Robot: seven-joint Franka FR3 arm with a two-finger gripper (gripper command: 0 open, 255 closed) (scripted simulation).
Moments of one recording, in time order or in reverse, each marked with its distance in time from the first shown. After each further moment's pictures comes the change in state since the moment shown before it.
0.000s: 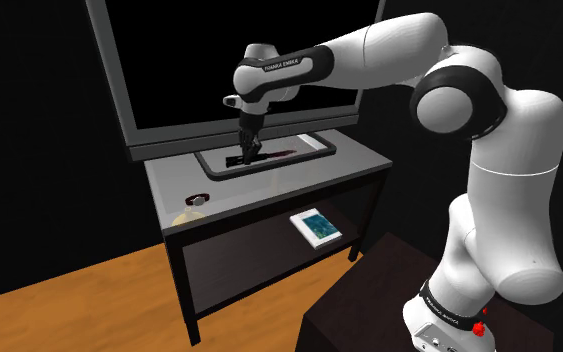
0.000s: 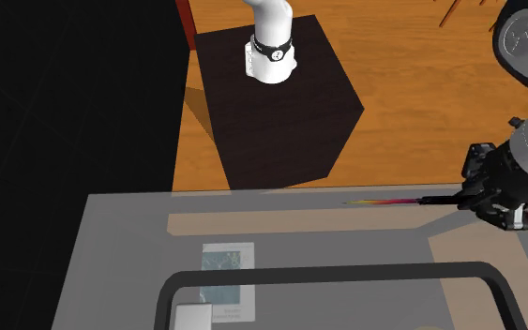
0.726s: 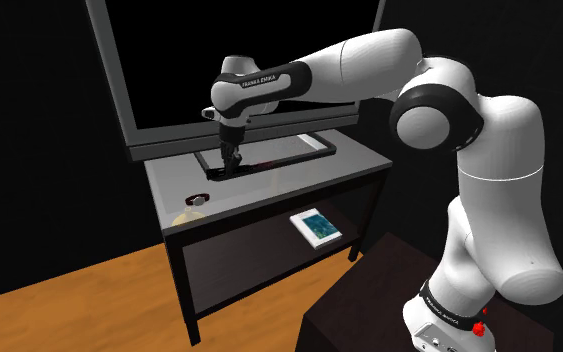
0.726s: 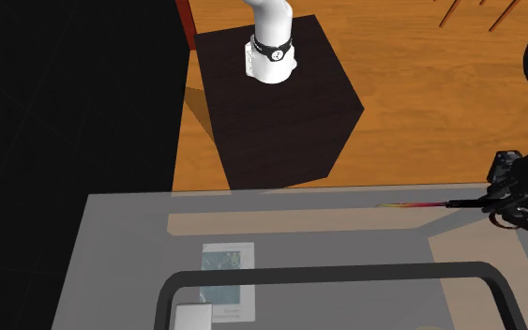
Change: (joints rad) arm 0.030 0.112 0.044 0.087 0.039 0.027 0.071
